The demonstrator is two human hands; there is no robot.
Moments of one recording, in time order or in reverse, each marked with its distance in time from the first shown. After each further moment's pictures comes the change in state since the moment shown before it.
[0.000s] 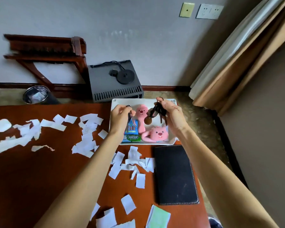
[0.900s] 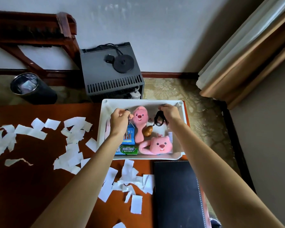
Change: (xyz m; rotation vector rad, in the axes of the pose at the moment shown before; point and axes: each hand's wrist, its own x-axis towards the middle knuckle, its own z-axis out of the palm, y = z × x) left_hand 0.101 -0.060 0.043 0.163 0.054 -0.138; right_hand 0.130 0.071 -0.034 -0.500 0.287 0.414
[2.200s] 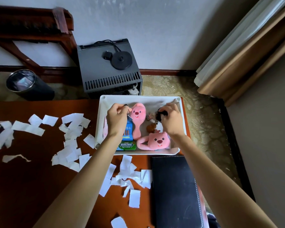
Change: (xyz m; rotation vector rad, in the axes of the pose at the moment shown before) left_hand -0.019 0.007 -0.004 0.010 0.058 0.115; right_hand -0.037 0.031 -0.016 -0.543 0.193 -0.570
